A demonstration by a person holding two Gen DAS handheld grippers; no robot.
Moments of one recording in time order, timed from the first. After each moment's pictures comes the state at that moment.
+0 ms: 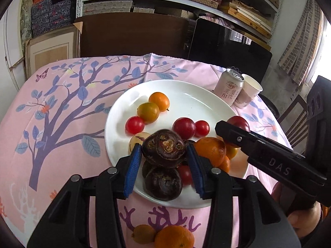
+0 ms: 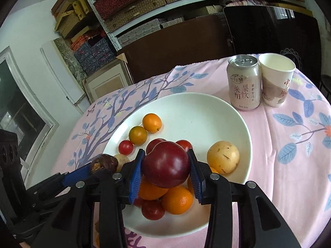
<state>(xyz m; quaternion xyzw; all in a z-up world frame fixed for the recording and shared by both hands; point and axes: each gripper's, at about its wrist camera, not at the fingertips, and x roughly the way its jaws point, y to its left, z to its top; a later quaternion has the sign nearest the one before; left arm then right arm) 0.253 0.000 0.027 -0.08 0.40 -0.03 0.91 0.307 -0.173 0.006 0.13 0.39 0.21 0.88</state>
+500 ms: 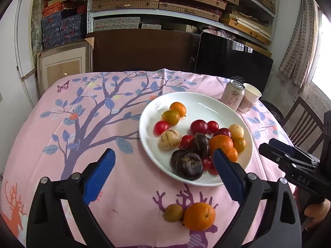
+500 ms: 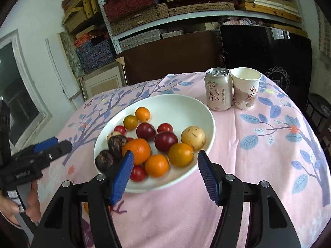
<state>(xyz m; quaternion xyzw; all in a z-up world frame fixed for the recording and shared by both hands) 0.196 0.034 0.053 -0.05 0.36 -0.01 0.93 0.229 -0.202 0.022 0.05 0.35 0.20 0.91</state>
